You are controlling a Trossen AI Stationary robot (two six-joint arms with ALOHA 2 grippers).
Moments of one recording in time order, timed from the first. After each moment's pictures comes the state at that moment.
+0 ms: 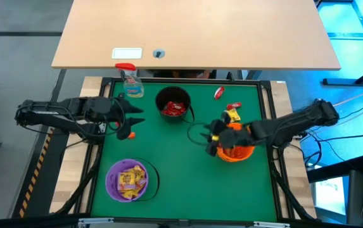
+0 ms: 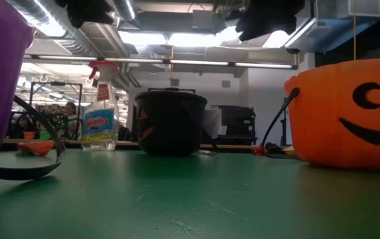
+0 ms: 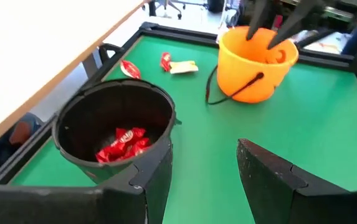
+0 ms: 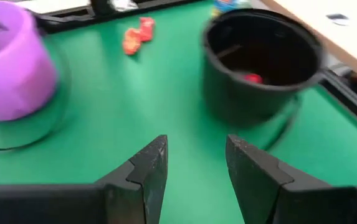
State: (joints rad) left arm -0.03 0.76 0.86 -0.56 -0.27 -0.20; right arm 0.31 1.36 1.10 -0.47 0.56 0.46
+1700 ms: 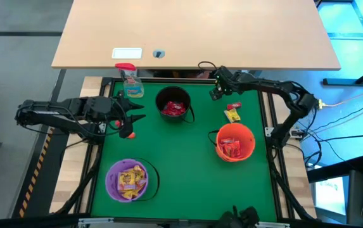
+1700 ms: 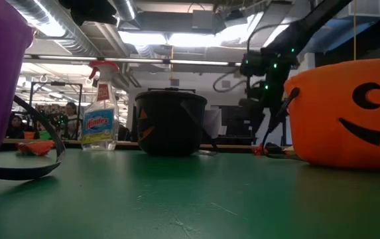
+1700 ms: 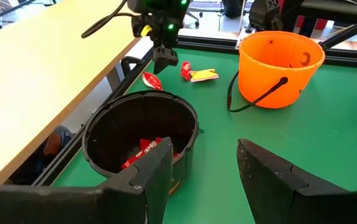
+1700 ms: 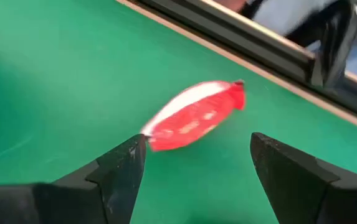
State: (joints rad) left arm -0.03 0.77 0.86 -0.53 -0.36 -0.12; right arm -0.69 1.68 1.10 -0.58 0.21 0.34
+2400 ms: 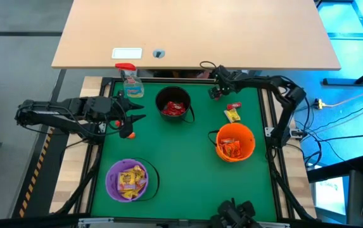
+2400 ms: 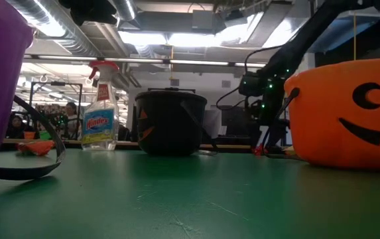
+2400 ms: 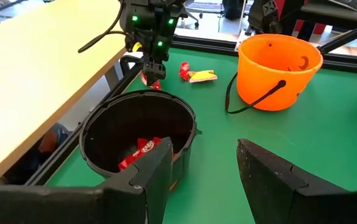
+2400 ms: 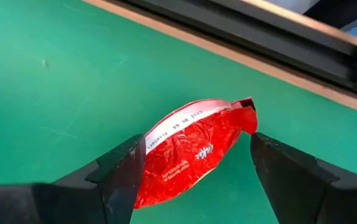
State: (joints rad) left arm -0.03 0.77 0.86 -0.53 -0.35 -0.15; right arm -0.77 1.84 1.10 -0.45 0.14 0.37
